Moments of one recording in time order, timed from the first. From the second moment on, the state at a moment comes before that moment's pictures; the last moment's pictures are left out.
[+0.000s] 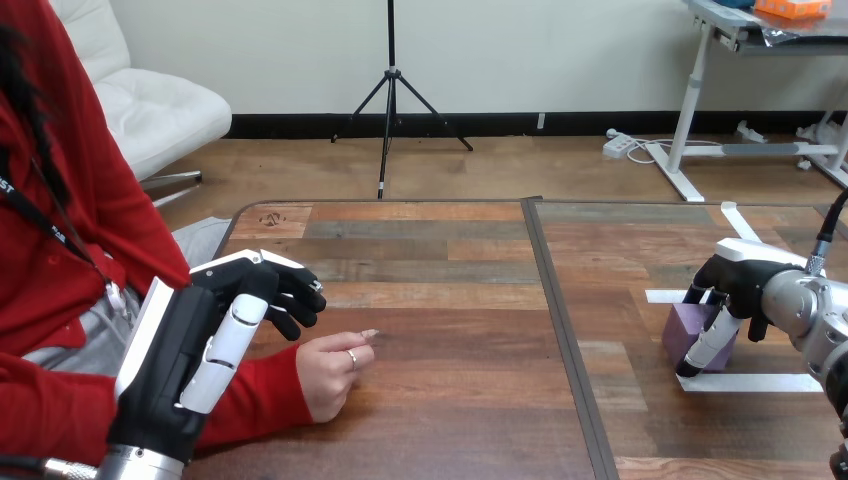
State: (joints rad) left arm 0.20 0.24 0.10 0.04 -0.03 -0.56 -0.23; right arm -0.88 -0.55 0.43 1.33 -0.67 -0.06 0.22
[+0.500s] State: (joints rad) left arm 0.20 0.24 0.10 0.04 -0.03 -0.56 -0.23; right arm -0.88 -0.55 0.43 1.33 -0.67 -0.07 0.22
